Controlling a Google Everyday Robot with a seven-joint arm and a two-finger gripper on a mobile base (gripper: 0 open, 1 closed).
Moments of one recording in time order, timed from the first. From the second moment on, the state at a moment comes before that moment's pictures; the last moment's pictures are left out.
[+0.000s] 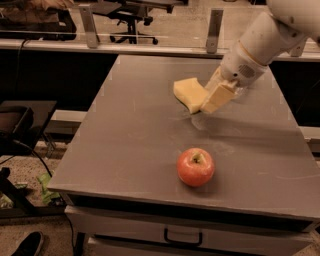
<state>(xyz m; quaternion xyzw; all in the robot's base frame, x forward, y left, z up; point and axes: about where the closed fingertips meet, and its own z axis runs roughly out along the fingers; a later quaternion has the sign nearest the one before) 0.578 -0.133 0.897 -0.60 0.76 0.14 0.20</state>
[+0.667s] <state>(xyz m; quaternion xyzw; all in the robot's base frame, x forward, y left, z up) 0.511 -0.156 0.879 -0.67 0.71 0.15 0.16</state>
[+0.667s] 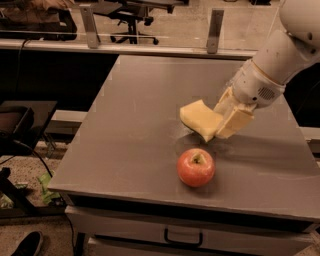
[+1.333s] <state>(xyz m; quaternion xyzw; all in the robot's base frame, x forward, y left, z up) 0.479 -0.160 0.863 -0.70 0.68 0.15 0.15</state>
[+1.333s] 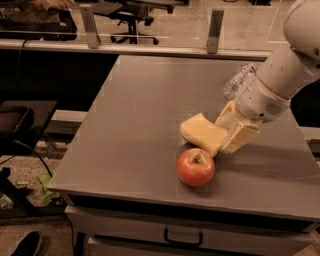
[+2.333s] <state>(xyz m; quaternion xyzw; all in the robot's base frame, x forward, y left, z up) 0.469 -0.167 0.851 -0.72 0.66 0.16 0.14</state>
